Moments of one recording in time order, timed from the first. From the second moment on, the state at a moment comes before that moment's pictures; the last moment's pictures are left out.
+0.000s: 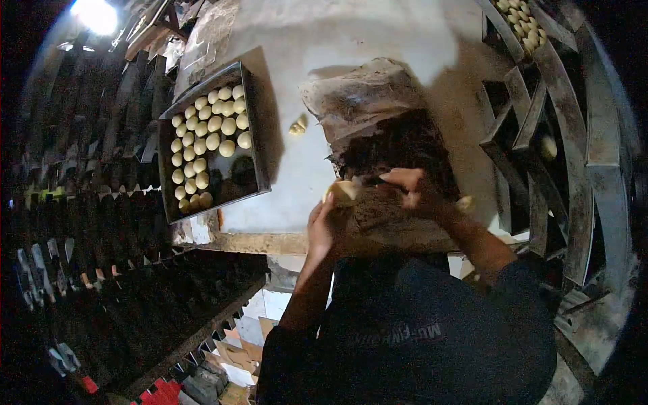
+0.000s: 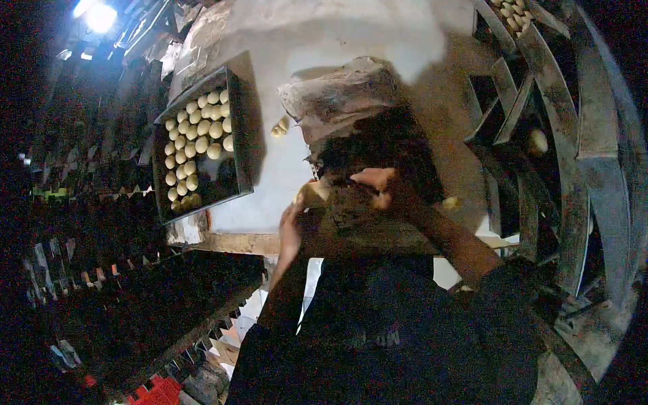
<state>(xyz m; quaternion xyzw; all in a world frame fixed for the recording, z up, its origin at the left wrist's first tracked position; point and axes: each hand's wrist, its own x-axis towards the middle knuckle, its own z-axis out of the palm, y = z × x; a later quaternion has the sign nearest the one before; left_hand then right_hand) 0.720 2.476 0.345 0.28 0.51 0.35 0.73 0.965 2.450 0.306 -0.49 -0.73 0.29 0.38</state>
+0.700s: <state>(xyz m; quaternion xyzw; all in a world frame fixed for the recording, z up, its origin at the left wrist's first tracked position) 0.651 2.381 0.388 0.73 0.36 0.46 0.35 0.765 2.368 0.455 -0.57 -0.67 0.08 0.47</state>
